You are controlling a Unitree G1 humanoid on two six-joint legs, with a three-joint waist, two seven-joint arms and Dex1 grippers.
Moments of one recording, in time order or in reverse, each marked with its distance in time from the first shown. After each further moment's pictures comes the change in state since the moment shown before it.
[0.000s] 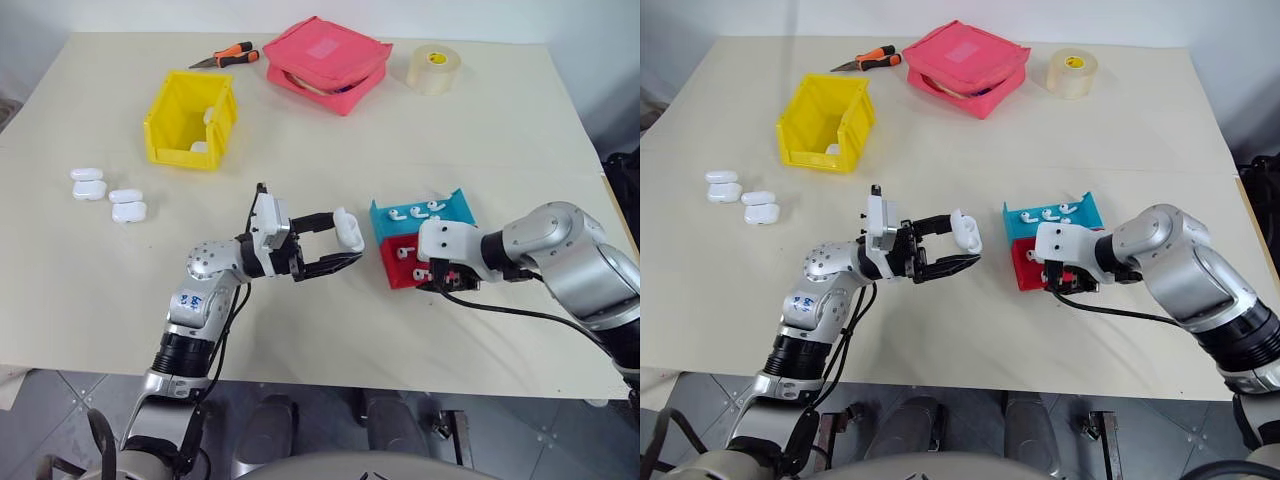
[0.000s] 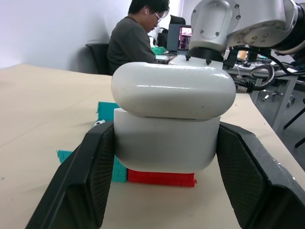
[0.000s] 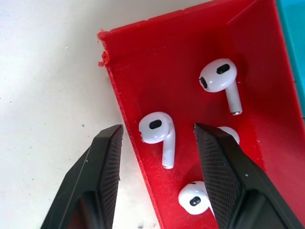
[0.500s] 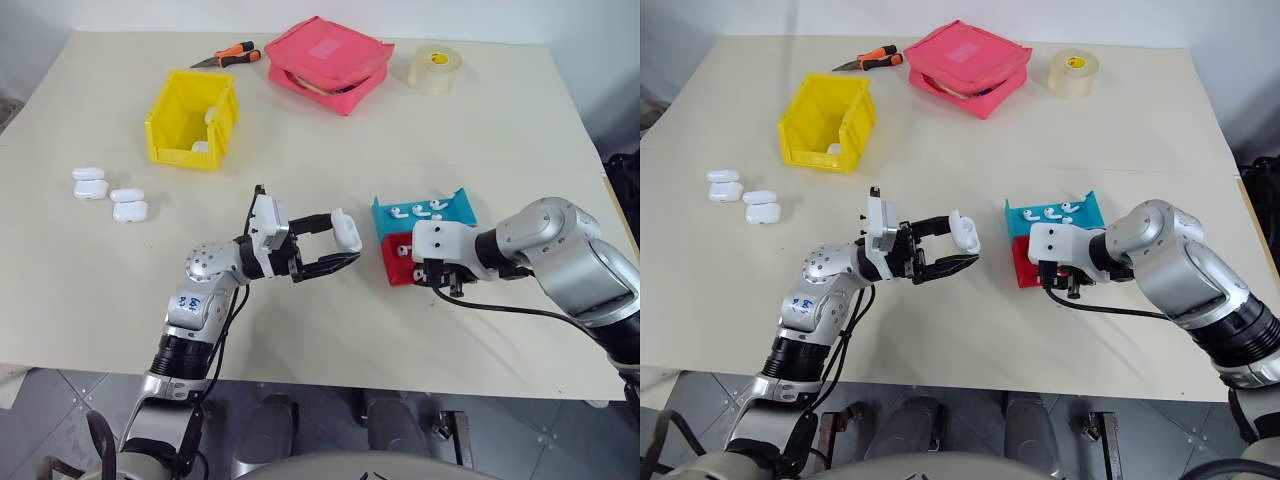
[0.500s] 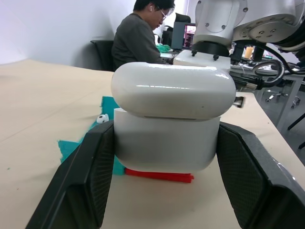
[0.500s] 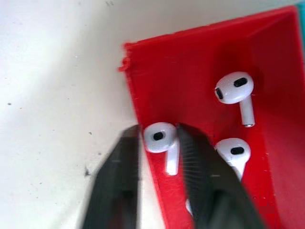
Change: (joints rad) left arm 0.012 0.005 0.000 -0.006 0.000 0.008 0.019; right arm -0.024 0.009 0.035 -0.019 -0.033 0.027 0.028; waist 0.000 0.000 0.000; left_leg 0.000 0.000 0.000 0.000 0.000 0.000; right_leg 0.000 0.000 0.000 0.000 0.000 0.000
